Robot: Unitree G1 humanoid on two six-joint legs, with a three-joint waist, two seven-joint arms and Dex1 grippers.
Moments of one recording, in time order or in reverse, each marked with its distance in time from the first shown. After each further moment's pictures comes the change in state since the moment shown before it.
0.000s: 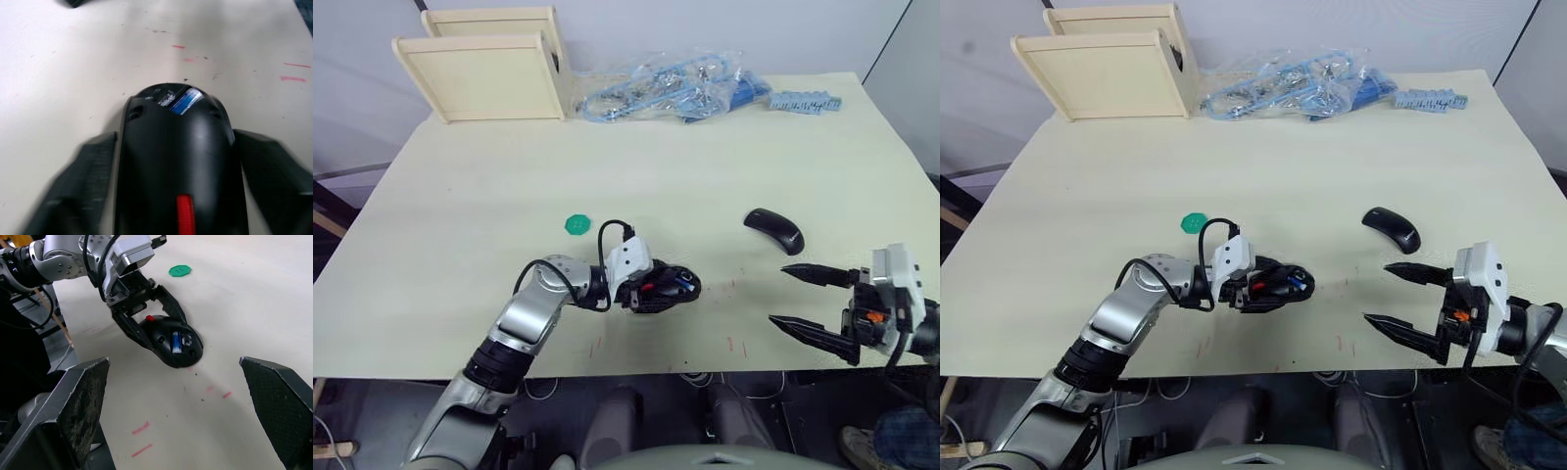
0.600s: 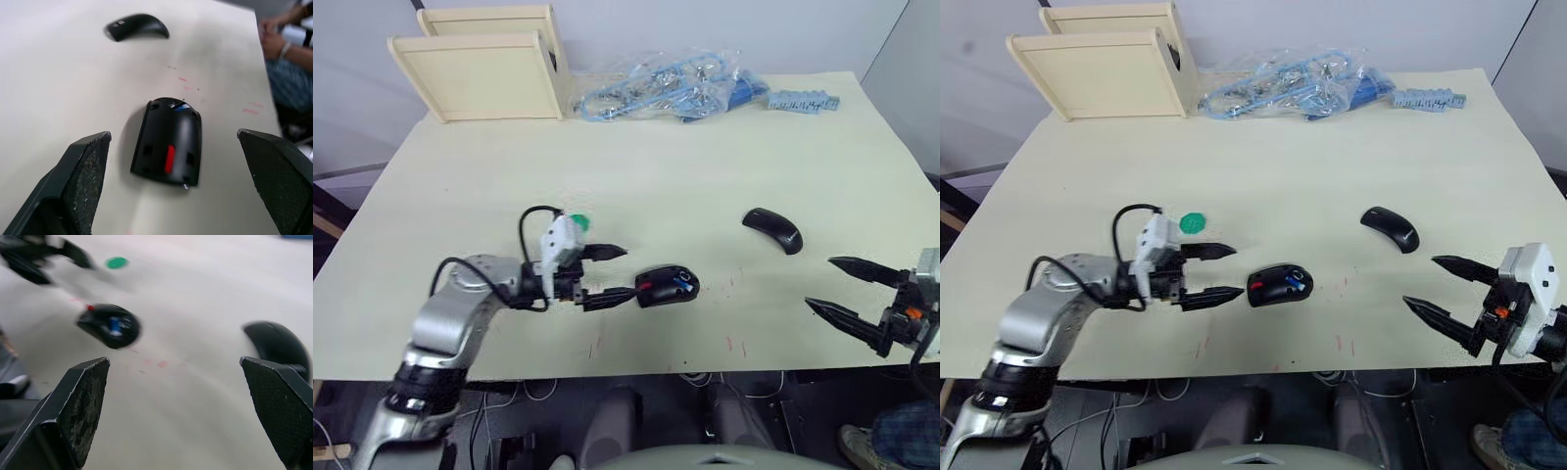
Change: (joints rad) left arm 0.180 0.193 0.371 -0.192 -0.351 0.179 -0.091; right arm 0.063 0.020 -0.121 0.087 -0.055 -0.043 -0.077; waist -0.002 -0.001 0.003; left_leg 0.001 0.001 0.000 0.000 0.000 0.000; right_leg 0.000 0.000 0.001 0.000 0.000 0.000
